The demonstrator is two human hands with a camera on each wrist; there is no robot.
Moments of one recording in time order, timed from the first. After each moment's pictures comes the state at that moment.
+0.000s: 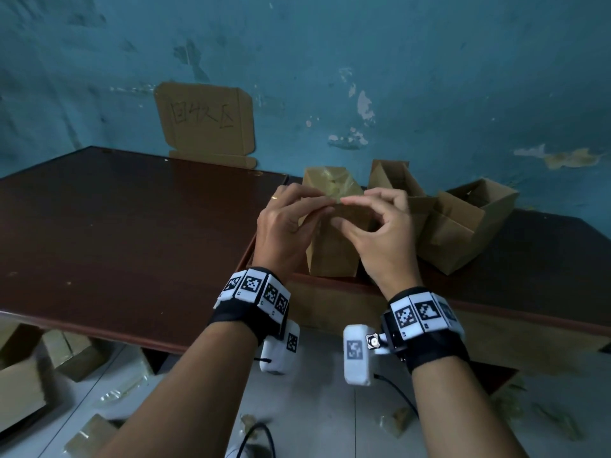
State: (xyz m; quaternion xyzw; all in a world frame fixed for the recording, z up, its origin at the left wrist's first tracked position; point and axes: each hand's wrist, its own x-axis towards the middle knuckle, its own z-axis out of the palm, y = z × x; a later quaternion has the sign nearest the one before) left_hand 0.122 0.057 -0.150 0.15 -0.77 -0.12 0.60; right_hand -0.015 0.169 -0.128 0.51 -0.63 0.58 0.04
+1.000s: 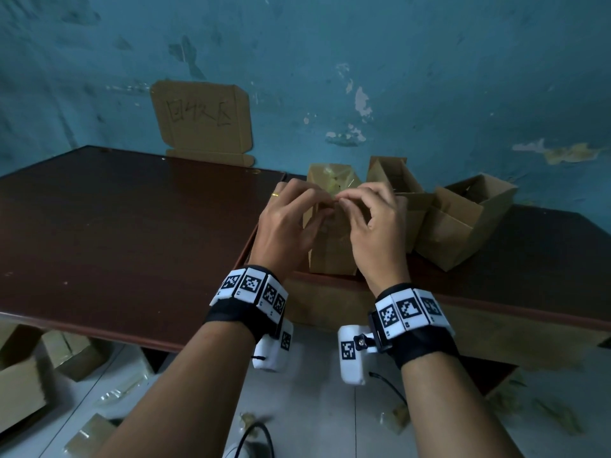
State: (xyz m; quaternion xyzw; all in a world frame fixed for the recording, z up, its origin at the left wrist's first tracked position) left_hand 0.122 0.062 -0.146 0.13 -0.81 -0.09 0.57; right_hand -0.009 0.159 -0.131 0.52 -0.64 0.54 0.18
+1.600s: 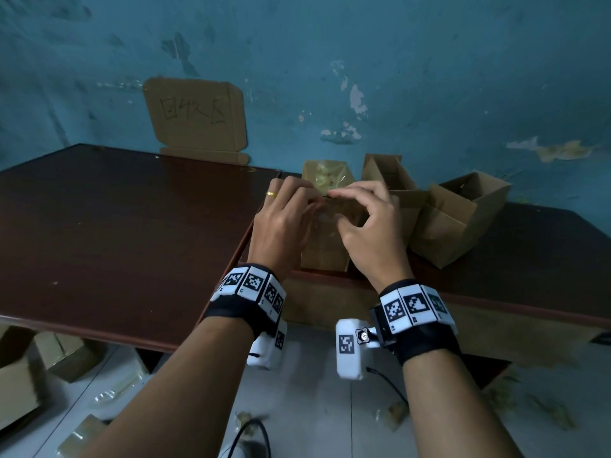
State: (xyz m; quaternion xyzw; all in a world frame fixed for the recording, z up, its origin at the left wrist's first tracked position) left_hand 0.115 0.063 -0.151 0.16 -0.80 -0.01 0.58; right_hand -0.009 0.171 -0.123 0.53 -0.65 0.53 0.07
